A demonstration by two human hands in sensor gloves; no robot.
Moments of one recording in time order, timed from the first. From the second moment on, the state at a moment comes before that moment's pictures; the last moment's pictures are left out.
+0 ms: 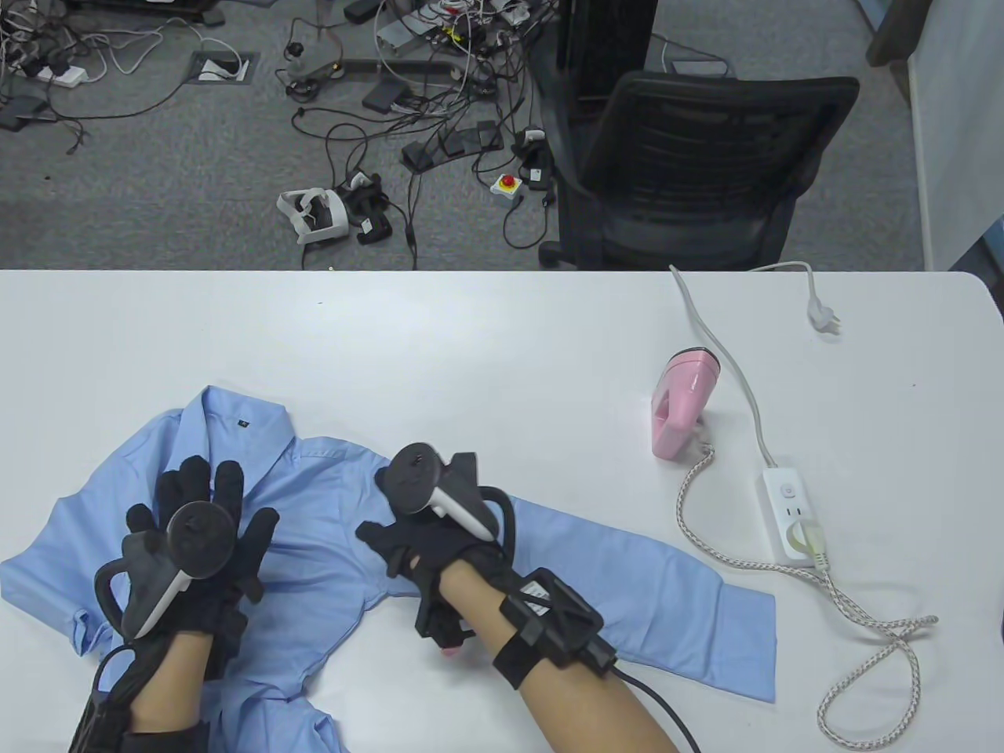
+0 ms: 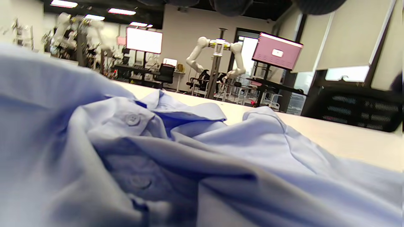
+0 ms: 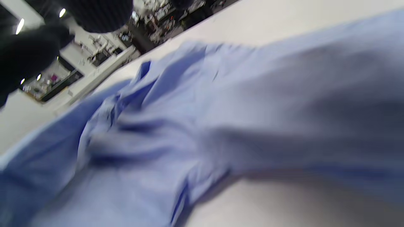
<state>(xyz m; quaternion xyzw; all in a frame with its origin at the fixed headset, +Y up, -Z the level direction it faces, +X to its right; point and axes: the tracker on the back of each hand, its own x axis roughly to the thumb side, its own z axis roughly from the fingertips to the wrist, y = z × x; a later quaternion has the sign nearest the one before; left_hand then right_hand) -0.344 -0.712 -0.235 -0.01 0.12 0.11 0.99 -0.105 -0.734 -0.284 0.14 0.24 0.94 0.17</state>
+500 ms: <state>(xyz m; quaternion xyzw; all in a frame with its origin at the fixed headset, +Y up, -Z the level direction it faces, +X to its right) -0.364 -0.714 -0.233 -0.02 0.17 0.15 0.97 -0.022 -0.784 -0.313 0.10 0.28 0.95 0.08</state>
